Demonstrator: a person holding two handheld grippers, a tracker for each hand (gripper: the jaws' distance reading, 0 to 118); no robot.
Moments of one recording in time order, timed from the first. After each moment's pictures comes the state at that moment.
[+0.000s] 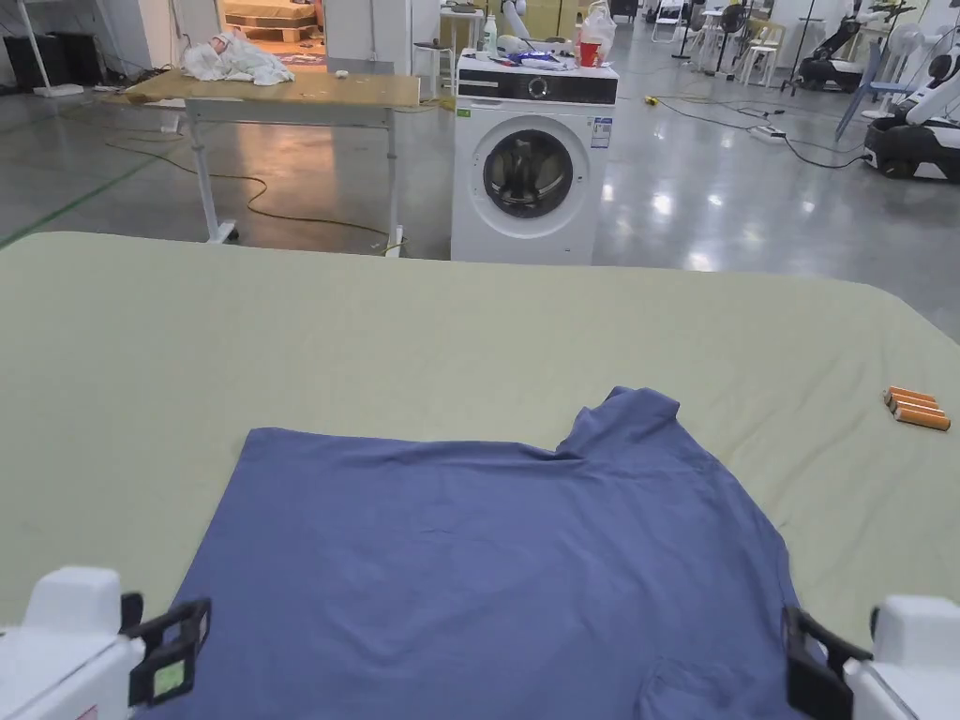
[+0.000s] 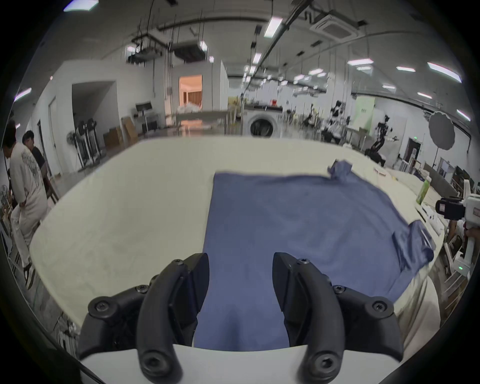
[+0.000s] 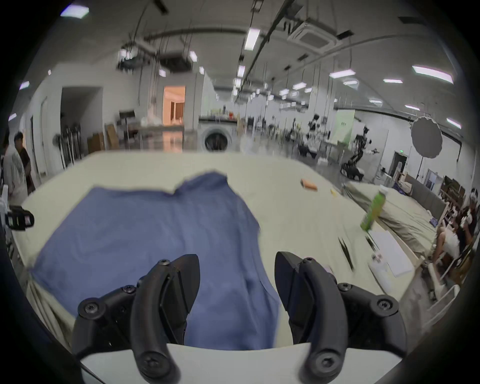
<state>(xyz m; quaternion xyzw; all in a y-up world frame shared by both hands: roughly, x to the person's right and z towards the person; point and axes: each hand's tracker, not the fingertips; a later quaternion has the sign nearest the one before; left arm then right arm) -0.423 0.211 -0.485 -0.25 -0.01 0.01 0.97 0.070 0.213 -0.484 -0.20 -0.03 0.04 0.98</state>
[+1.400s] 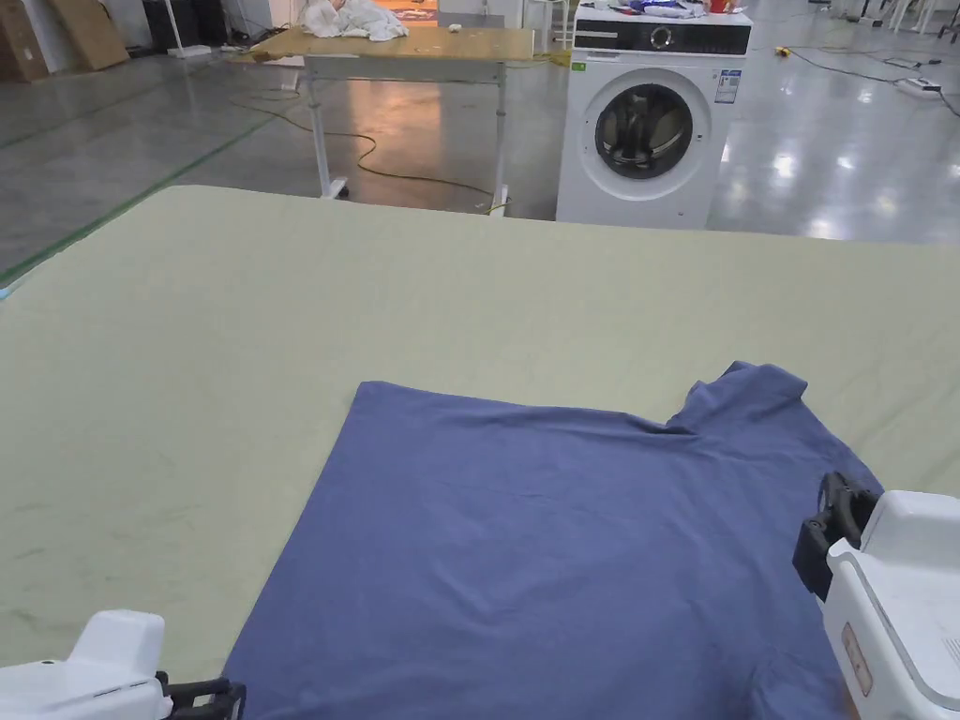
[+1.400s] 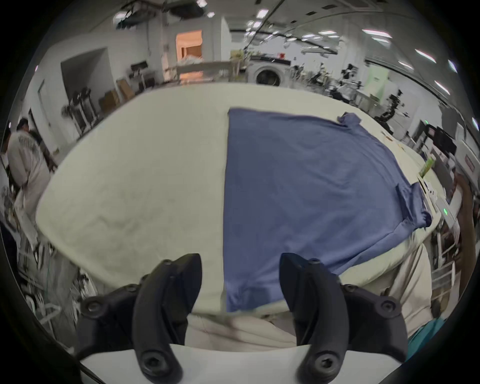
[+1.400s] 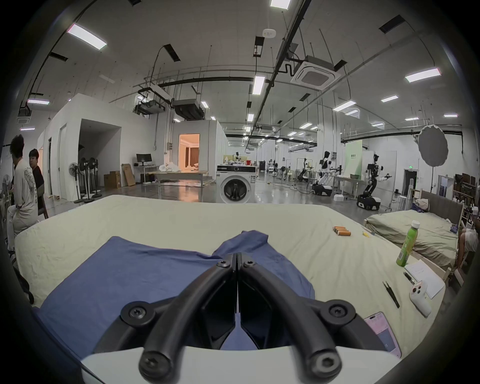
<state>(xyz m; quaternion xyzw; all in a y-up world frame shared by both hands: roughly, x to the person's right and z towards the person) -0.476 0.161 -0.429 -0.46 0.01 0.05 0.89 -0.005 0.208 -0.534 -0.10 0.02 0.03 0.99</state>
